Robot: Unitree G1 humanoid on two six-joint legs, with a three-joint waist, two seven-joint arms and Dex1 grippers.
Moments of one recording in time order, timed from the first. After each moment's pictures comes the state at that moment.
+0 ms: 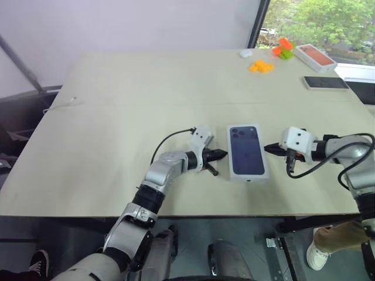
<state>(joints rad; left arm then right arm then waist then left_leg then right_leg) -0.64 -0.05 -0.21 0.41 -0.23 0.50 -0.69 -0.45 -0.92 0.05 0.33 0.04 -0.08 1.14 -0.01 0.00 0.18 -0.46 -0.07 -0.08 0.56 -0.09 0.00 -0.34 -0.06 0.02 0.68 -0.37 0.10</state>
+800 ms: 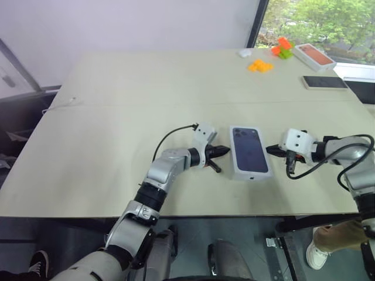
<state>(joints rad) -0.67 -0.06 -0.20 0.40 -0.22 0.51 -0.67 -0.45 -0.92 0.05 0.34 0.01 -0.09 1.13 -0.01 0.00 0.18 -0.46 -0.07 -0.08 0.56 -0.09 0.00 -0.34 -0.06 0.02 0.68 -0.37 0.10</state>
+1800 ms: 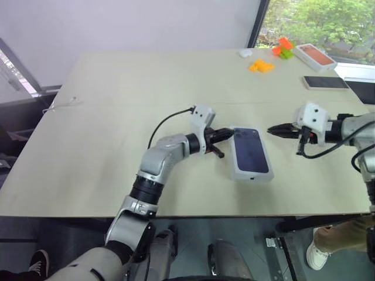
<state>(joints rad) -0.72 -0.10 -0.13 0.22 -0.34 0.65 -0.65 -0.51 -0.96 -0.03 0.16 0.24 0.15 1.26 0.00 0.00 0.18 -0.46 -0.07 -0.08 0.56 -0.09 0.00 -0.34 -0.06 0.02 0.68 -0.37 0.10</state>
